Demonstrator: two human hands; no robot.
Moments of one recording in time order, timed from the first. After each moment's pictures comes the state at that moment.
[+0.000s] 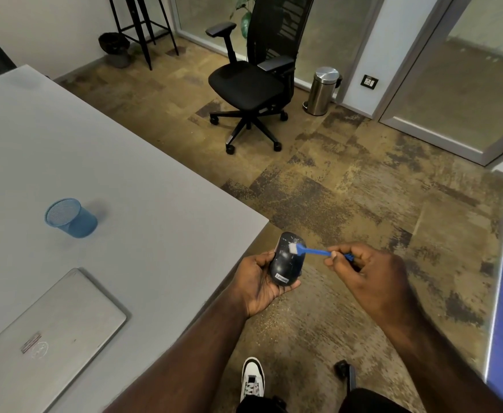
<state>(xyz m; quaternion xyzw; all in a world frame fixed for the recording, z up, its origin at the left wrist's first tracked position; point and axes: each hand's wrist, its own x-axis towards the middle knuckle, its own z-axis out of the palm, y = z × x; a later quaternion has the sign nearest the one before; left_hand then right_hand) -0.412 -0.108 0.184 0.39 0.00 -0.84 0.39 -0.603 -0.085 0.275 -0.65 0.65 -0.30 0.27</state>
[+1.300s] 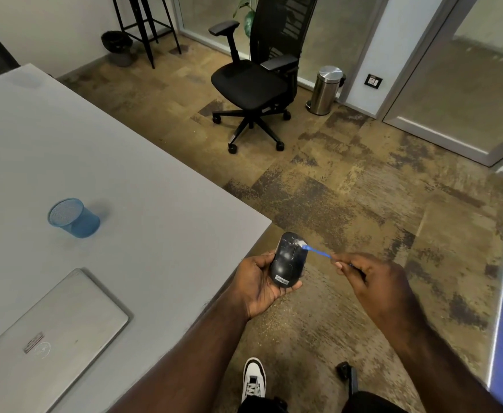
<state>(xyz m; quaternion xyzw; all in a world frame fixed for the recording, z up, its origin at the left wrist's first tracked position) -0.406 -0.112 0.182 0.37 0.01 -0.84 0.39 -0.612 -0.089 0.254 -0.68 0.64 -0.26 0.24</state>
